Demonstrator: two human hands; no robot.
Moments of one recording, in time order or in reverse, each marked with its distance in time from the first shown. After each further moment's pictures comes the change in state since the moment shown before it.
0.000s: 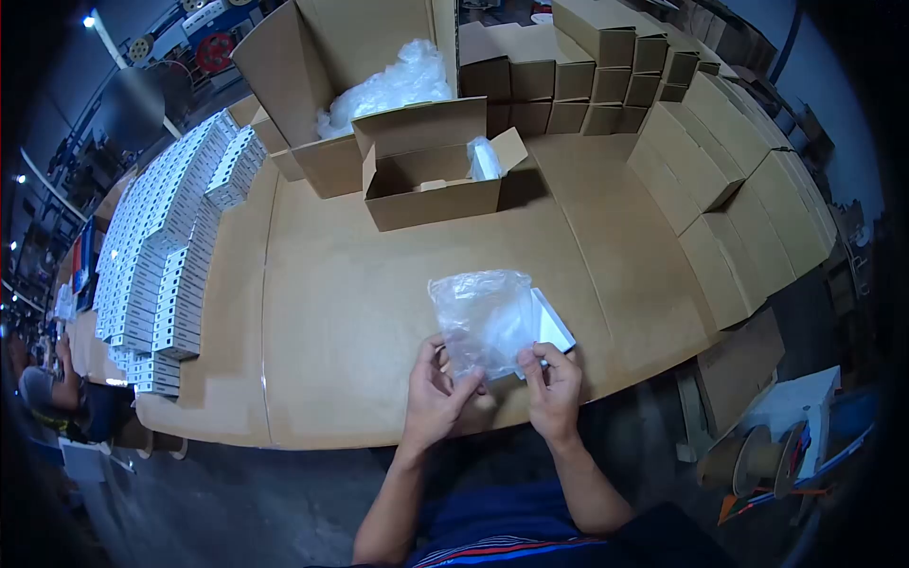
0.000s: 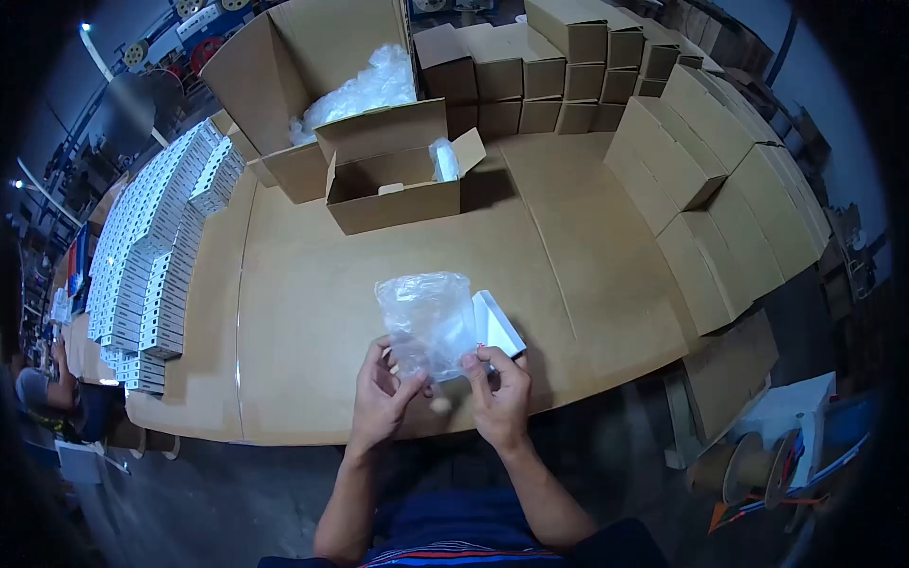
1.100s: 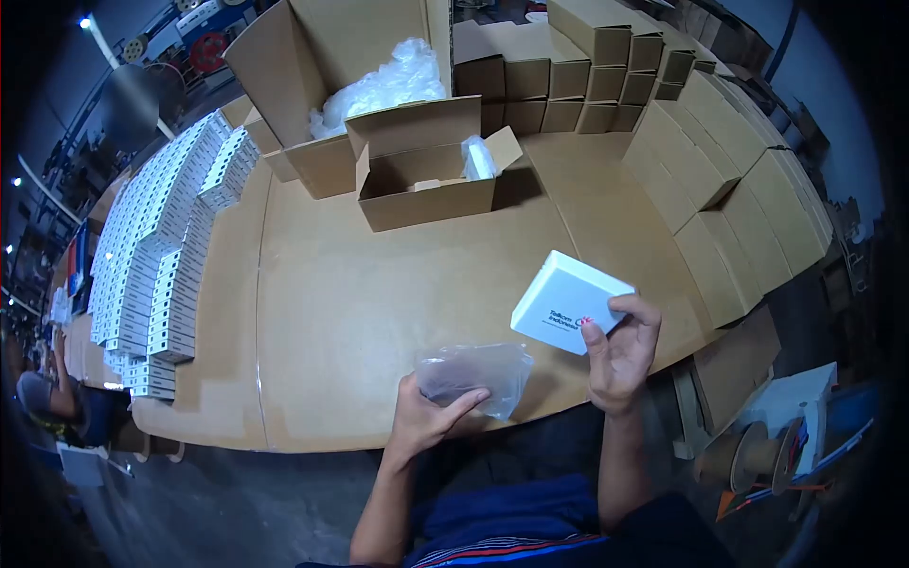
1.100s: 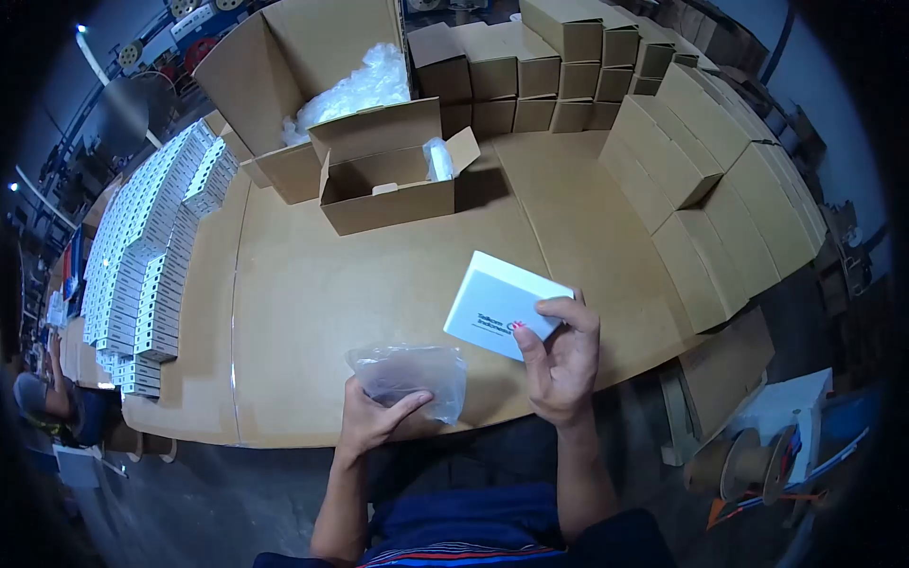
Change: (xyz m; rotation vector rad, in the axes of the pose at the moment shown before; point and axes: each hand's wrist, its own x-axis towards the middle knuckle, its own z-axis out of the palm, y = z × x) left_hand -0.009 0.019 -0.007 0.339 -0.041 0.052; right_hand 0.057 -0.058 -0.051 0.045 -0.100 -0.654
